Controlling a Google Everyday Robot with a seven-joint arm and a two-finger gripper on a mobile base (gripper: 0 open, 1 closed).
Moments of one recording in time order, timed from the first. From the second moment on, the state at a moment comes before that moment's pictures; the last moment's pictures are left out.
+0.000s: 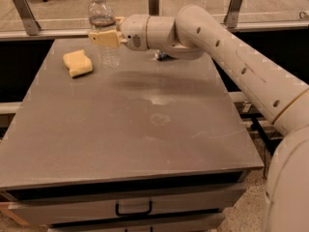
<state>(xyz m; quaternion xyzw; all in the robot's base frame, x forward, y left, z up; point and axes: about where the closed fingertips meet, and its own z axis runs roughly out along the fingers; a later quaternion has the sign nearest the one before) 0.689 0.146 0.969 -0.47 0.55 0.40 0.56</state>
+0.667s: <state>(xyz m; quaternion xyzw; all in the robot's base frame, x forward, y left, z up) 0.699 0.169 0.952 -0.46 0.54 0.41 0.57</state>
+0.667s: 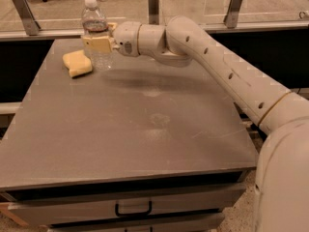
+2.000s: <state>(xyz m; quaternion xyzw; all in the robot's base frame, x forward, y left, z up) 0.695 0.183 0.922 -0.47 0.55 0.42 0.54</state>
